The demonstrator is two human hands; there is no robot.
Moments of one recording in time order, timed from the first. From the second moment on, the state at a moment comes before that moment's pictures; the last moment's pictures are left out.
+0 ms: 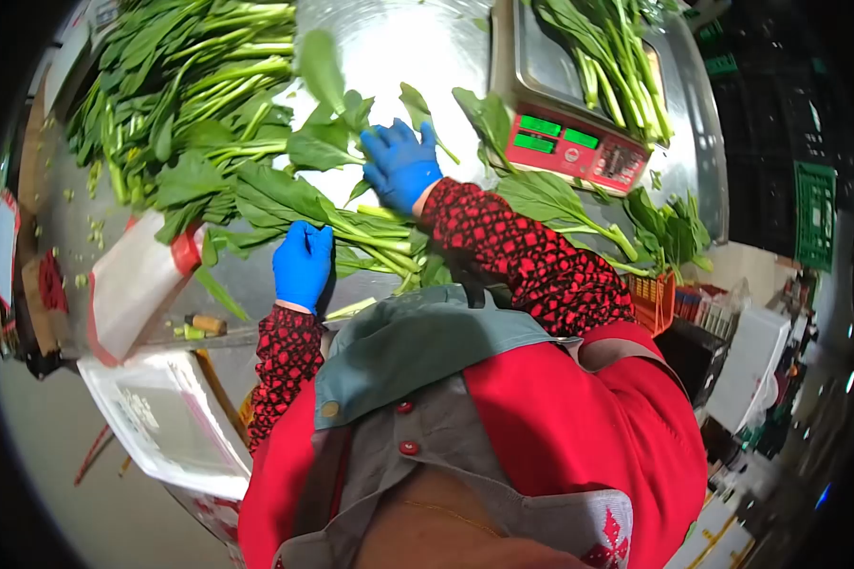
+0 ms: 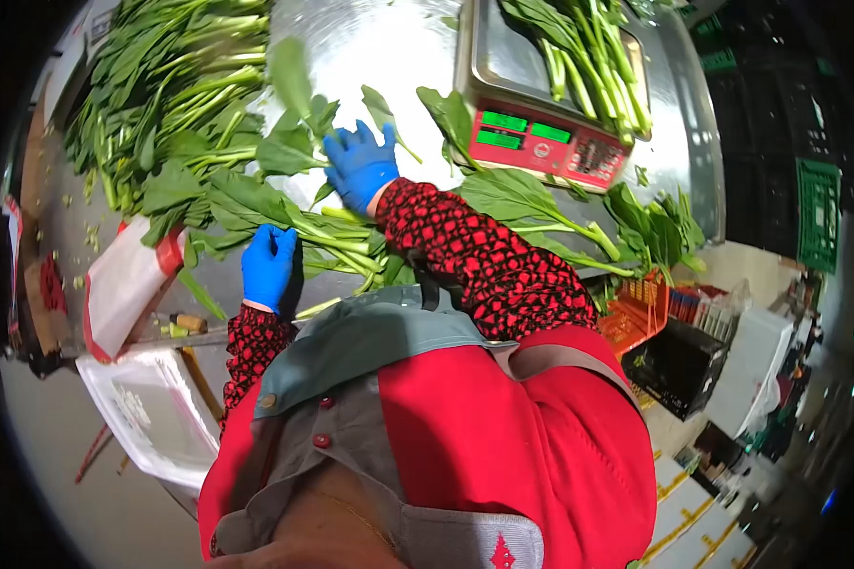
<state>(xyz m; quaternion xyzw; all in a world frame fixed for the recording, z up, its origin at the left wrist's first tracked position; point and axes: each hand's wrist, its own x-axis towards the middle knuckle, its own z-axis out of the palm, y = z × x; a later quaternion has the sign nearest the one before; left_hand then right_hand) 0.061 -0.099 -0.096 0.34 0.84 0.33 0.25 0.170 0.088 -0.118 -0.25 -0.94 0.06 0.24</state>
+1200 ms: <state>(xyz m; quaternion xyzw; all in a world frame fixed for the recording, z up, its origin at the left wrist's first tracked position) 0.039 -0.029 -0.037 0.22 0.54 0.69 0.43 0.235 0.137 -0.005 -0.25 -0.81 0.36 0.39</state>
